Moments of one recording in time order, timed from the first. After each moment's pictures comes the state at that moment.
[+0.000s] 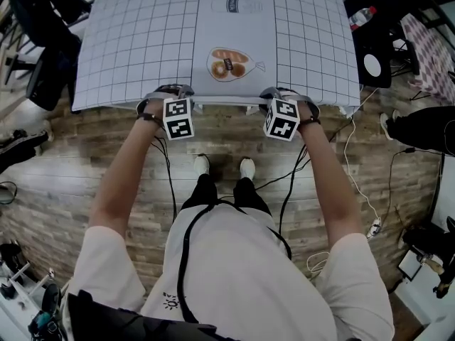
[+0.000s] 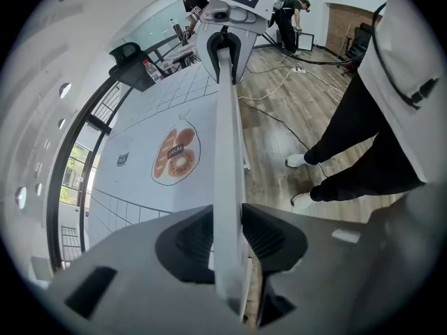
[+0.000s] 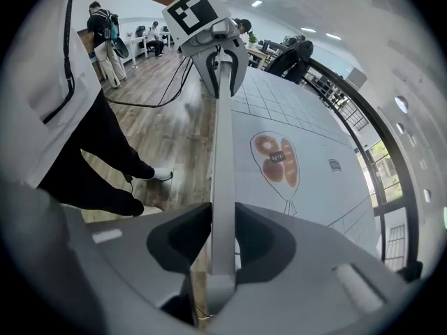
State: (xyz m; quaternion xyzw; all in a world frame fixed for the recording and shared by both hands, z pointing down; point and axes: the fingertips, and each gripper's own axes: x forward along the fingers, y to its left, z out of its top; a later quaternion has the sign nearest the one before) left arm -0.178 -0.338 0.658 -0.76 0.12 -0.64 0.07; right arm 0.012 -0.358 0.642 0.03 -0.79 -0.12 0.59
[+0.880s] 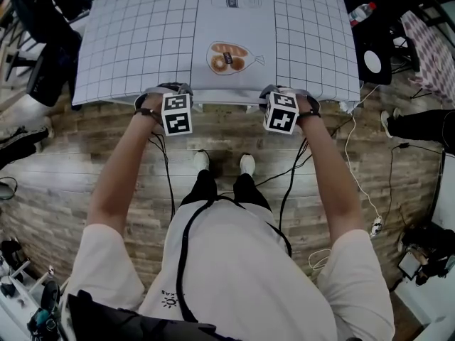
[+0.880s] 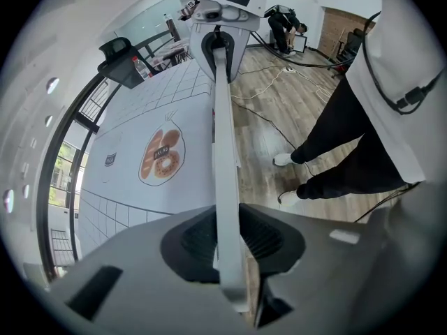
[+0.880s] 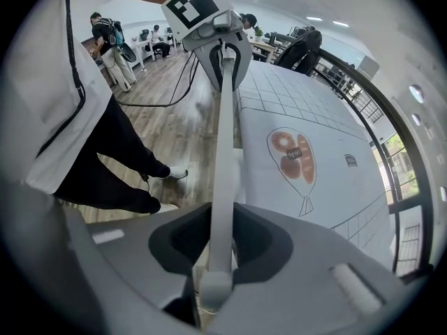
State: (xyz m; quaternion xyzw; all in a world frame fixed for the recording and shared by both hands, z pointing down) left arm -0.174 -0.312 0.653 -0.76 0.08 -0.65 0.05; right arm 0.018 -0.333 0.642 -0.02 -0.78 -0.08 0.61
